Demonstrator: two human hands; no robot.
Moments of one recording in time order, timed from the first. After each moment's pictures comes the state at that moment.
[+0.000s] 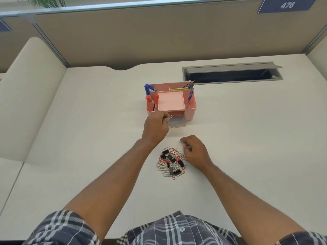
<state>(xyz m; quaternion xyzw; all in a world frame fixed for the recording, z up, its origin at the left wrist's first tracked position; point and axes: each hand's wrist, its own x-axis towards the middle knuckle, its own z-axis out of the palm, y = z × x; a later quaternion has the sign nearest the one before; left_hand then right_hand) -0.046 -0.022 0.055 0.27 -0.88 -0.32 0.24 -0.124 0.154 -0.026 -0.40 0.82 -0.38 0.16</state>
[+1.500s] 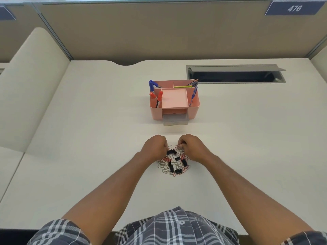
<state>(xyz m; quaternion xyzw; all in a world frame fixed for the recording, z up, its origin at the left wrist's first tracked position) 0.000 0.002 0.011 0.31 -0.91 -0.26 -0.10 -0.131 0.131 0.000 -0.42 0.83 -0.22 0.29</state>
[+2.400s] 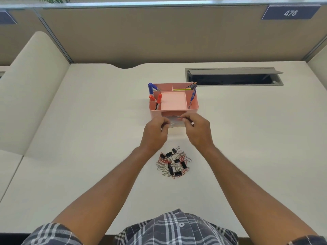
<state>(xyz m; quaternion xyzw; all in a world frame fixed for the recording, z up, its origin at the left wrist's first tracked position) -0.015 -0.007 0.056 0.26 -0.86 -0.36 0.25 -0.142 0.111 0.061 -0.37 0.80 -0.48 0.07</state>
